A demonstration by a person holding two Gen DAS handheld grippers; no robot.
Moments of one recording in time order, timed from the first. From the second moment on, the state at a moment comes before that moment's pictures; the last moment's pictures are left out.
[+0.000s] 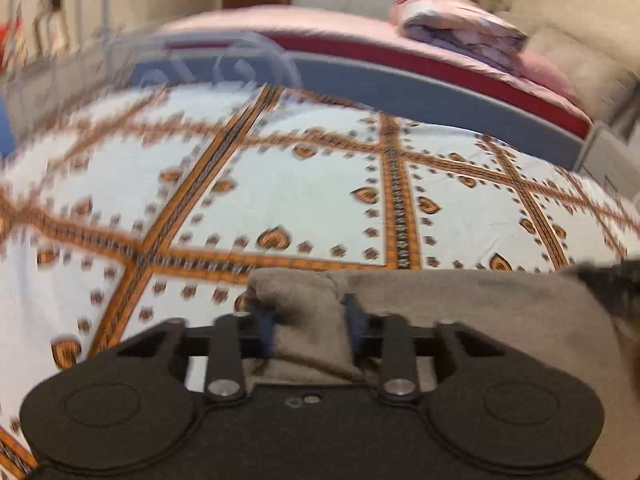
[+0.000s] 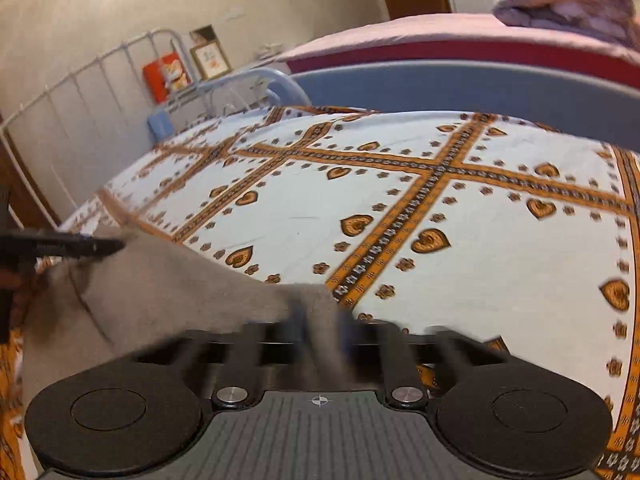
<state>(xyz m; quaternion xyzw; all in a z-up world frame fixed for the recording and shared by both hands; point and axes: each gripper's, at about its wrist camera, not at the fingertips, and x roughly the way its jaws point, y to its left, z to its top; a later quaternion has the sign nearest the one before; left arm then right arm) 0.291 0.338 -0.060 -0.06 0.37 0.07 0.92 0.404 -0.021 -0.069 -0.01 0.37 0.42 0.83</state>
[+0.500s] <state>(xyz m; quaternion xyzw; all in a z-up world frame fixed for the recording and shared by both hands) 0.223 0.301 -0.027 -0.02 0.29 0.15 0.94 0.353 -0.161 -0.014 0.08 0.30 0.27 0.91</state>
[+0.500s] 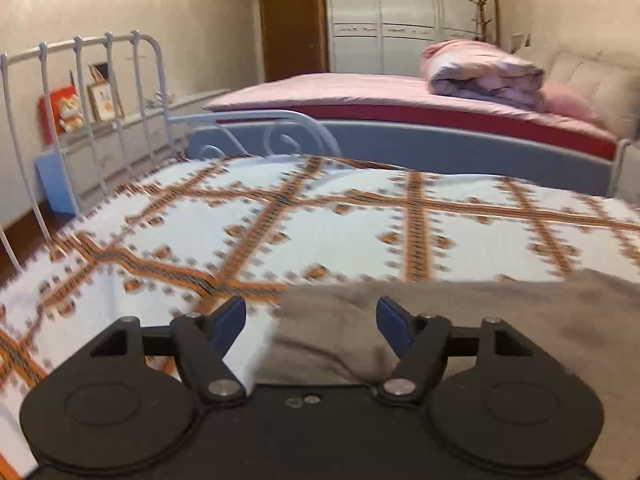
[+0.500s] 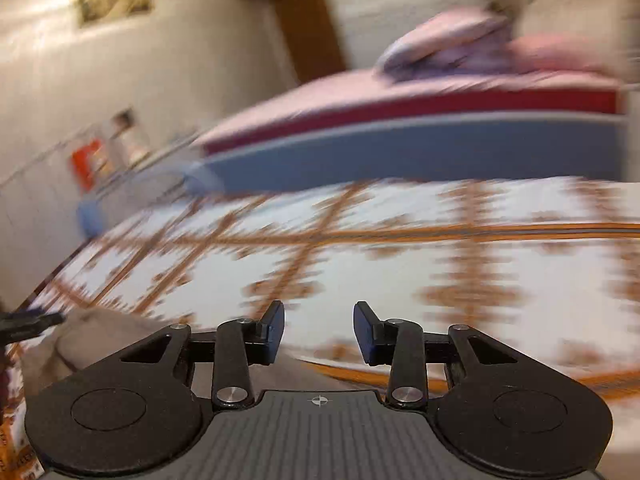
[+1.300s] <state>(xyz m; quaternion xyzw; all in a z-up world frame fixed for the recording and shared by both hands) 0.202 0.147 -0.057 0.00 0.37 0.06 0.93 0.192 -0.564 -0.065 0.42 0.37 -0.07 0.82</state>
